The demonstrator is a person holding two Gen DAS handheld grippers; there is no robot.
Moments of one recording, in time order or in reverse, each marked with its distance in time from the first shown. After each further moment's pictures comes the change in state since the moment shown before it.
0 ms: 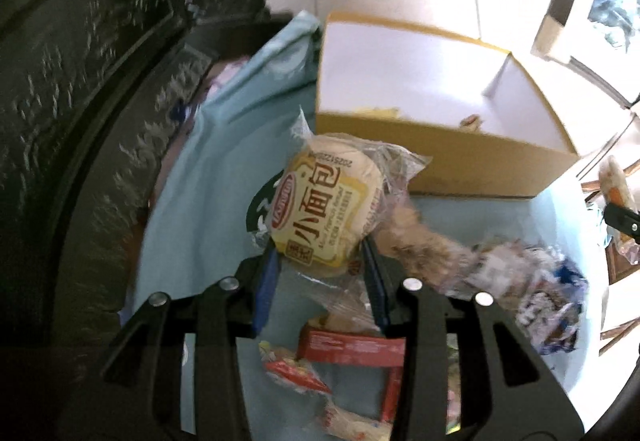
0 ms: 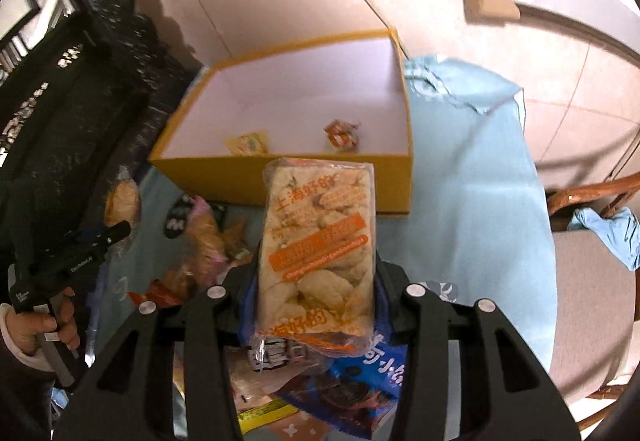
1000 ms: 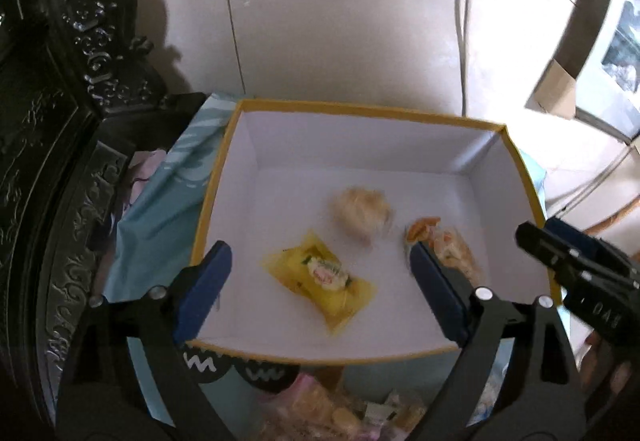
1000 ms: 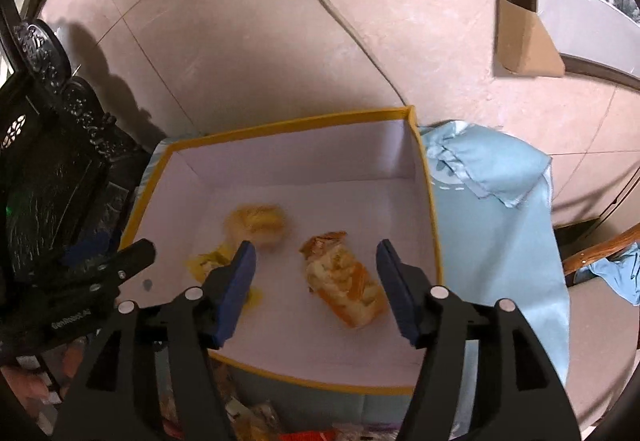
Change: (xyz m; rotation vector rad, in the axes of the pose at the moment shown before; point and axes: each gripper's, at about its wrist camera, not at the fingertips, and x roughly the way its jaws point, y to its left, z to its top) left arm 0.068 -0.076 0.140 0.020 -0.010 -0.056; right arm 0.088 -0.012 0.121 0.060 -0.074 -0.059
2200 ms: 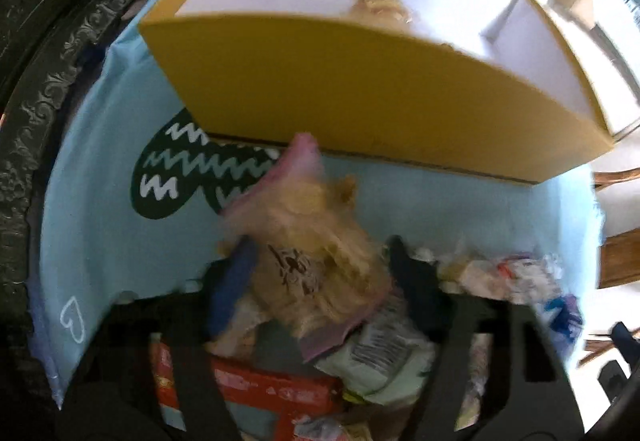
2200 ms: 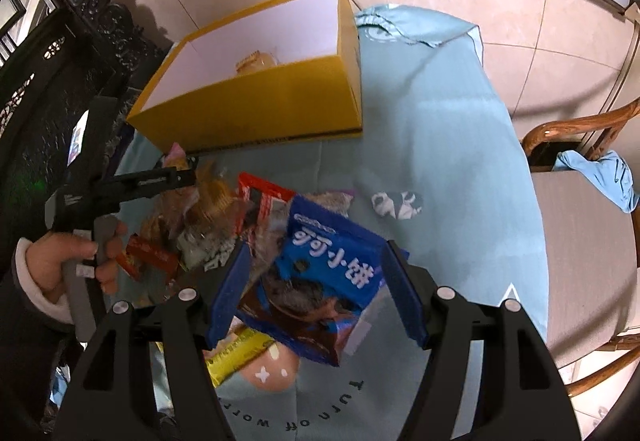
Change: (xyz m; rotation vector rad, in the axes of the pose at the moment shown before) left arm 0.033 -0.008 -0.140 -0.081 0.251 0.050; right arm -0.101 -0.044 -0.181 0.031 0.149 0.005
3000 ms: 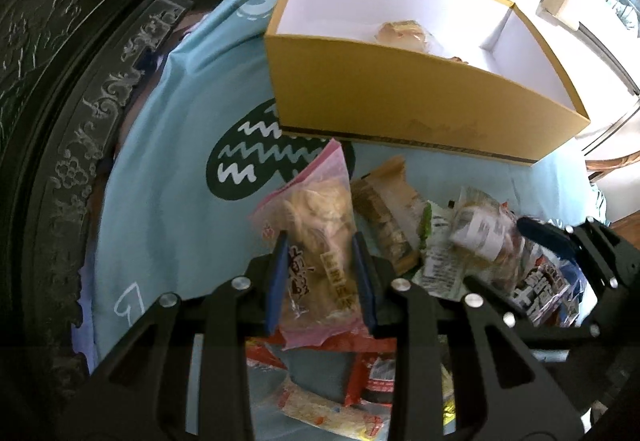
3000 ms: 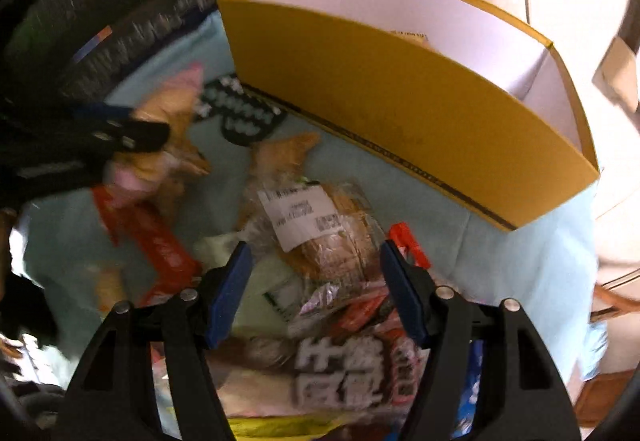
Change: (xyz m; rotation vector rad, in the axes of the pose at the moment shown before) left arm -0.056 0.051 -0.033 0.027 -0.056 0.005; right arm 0.112 0.140 0.014 -0.567 0.086 -0.047
